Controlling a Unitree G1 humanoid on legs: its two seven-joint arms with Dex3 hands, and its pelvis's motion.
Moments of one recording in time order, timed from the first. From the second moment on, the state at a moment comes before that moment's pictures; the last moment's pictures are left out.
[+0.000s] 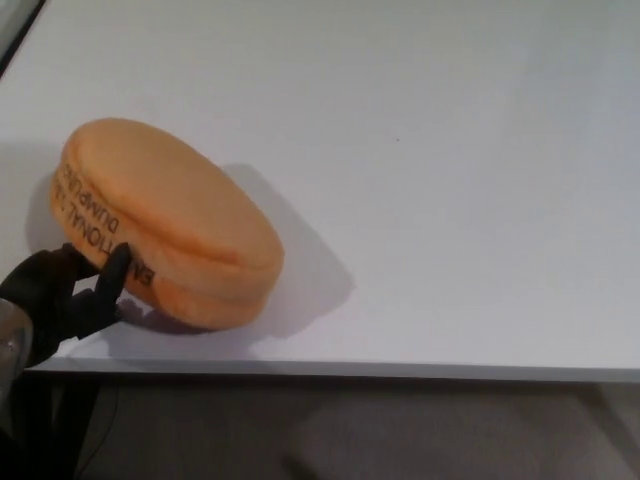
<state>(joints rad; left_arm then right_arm) -0.33 0.57 -0.04 0.09 -0.16 0.74 -0.27 0.43 -0.45 -0.20 0.50 0.14 -0.66 0.51</state>
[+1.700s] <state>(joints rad) 0.09 0.92 0.06 -0.20 -0.09 0.73 -0.46 0.43 -0.45 -0.20 0.47 0.14 -0.65 0.51</state>
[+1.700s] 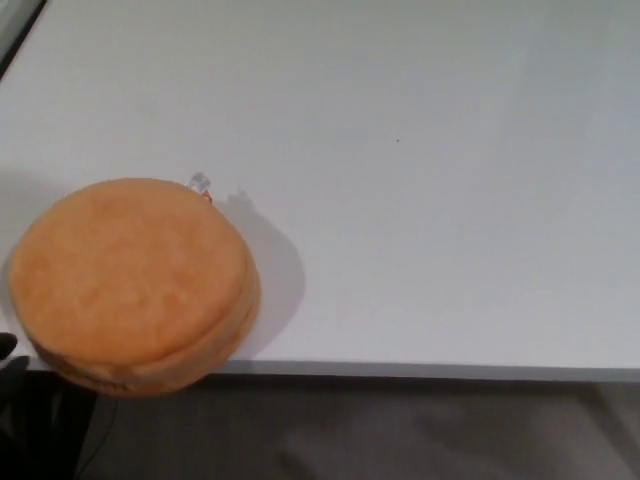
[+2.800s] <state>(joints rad) 0.41 0.62 0.17 -0.34 -0.12 0.40 -0.47 0.42 -0.45 -0.20 0.46 0.14 -0.65 0.51</state>
